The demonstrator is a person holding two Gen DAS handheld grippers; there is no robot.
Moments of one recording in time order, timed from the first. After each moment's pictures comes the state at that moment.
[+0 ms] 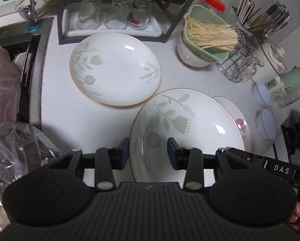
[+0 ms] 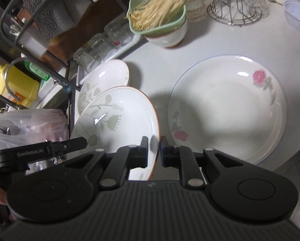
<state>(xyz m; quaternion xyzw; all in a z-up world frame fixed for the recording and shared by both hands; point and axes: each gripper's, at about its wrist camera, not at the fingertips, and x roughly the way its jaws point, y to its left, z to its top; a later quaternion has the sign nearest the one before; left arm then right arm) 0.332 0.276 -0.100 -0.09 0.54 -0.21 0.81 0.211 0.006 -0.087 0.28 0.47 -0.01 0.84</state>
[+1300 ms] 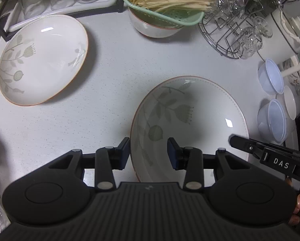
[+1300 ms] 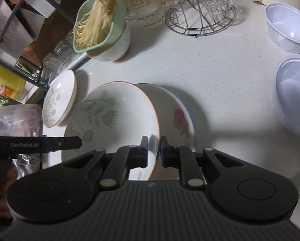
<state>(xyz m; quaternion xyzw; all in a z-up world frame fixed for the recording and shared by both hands) 0.356 0.092 -0.129 -0.02 0.62 -0.17 0.77 0.239 -0.152 -0.125 0.25 0.52 0.02 0.82</state>
